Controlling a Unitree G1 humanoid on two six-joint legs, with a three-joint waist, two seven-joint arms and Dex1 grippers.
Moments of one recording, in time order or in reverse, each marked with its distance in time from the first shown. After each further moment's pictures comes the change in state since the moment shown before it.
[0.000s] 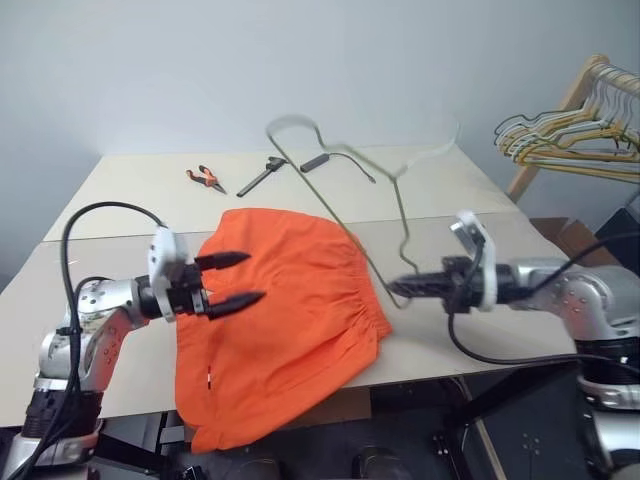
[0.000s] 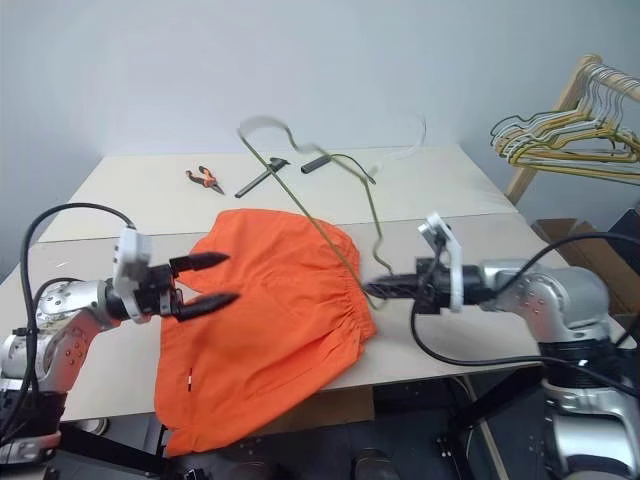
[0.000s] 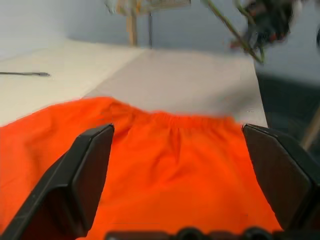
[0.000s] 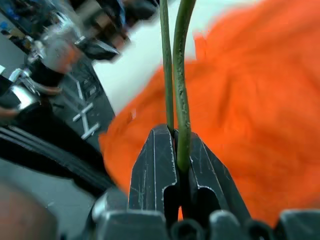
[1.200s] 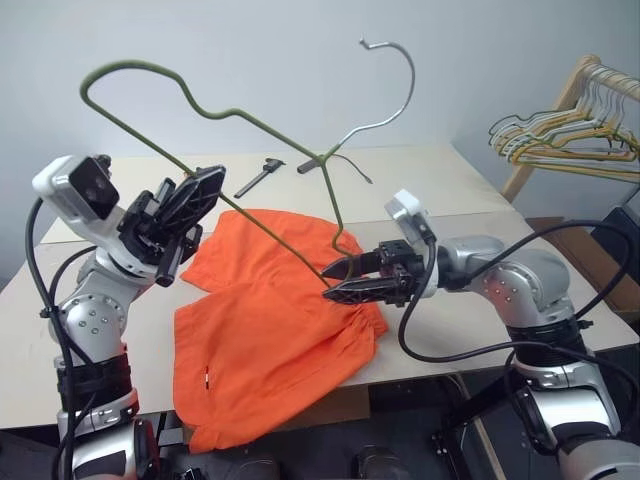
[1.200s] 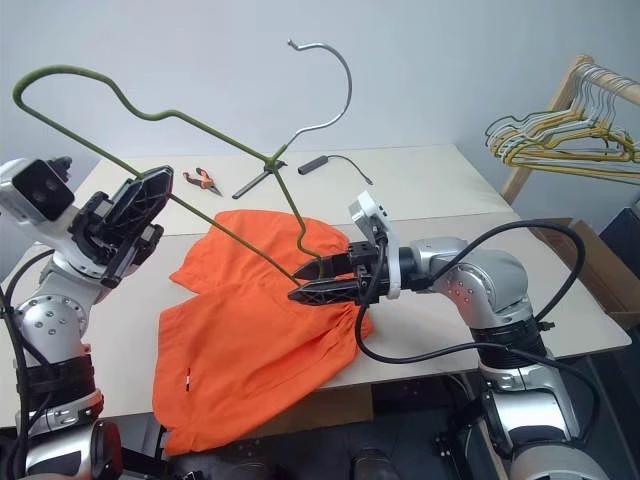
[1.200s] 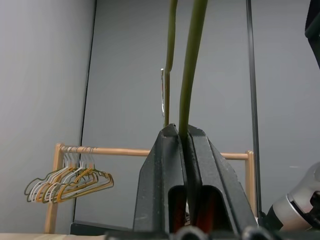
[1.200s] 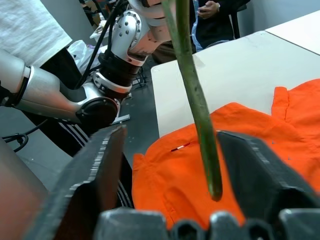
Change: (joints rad) left arm -0.238 -0.274 0.291 -0.019 -0.645 0.255 0.057; right arm -0.191 0.321 0.127 -0.116 -0.044 -0.190 0.047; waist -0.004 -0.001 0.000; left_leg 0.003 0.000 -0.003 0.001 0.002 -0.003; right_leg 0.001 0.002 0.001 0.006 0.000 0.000
